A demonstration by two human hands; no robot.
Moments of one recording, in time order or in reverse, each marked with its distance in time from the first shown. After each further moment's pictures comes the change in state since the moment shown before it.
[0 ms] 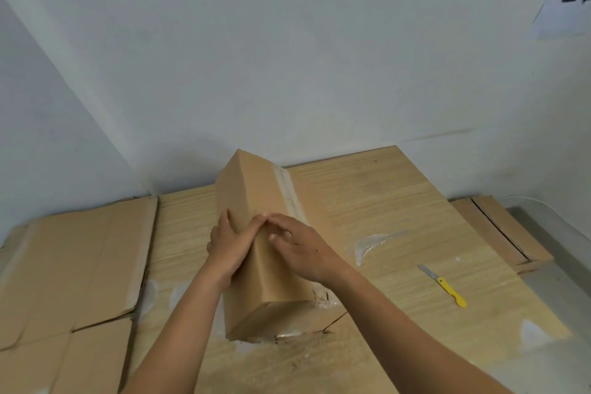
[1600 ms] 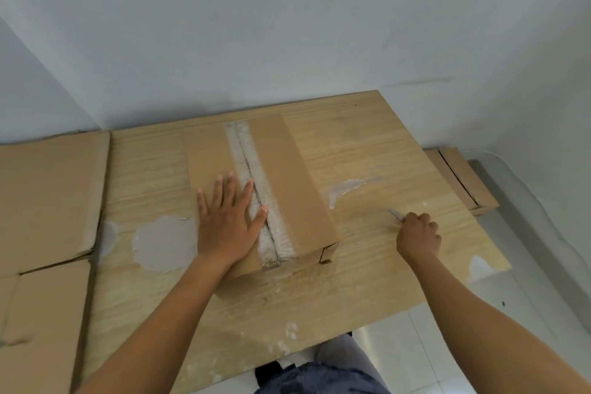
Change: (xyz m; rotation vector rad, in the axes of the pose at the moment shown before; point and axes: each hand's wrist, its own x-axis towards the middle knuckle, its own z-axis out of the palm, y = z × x) left_hand 0.002 -0.081 0.055 0.993 0.052 0.501; right_hand -0.089 0.217 -0.097 -0.850 0.378 0.951
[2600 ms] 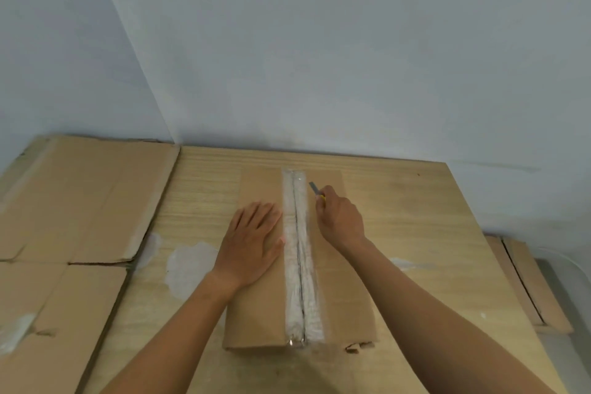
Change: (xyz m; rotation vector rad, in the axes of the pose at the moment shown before) left_hand 0.046 -0.047 -0.001 -0.124 0.181 0.065; right_hand -0.020 -0.248 -0.077 0.264 0.036 -0.841
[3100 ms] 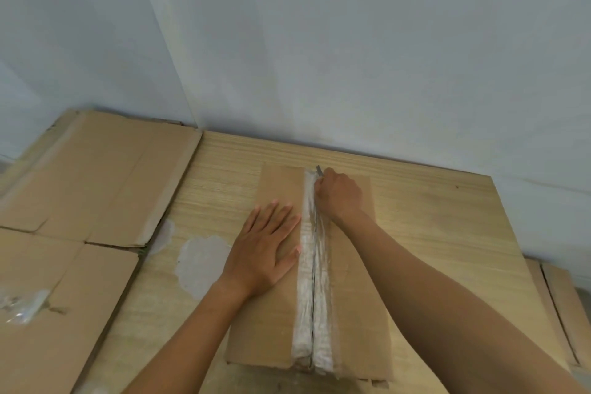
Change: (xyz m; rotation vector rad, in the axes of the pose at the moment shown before) left_hand 0.001 -0.002 0.003 -0.059 -0.011 -0.013; right_hand 0.075 -0.033 0.015 -0.091 -0.134 -0.010
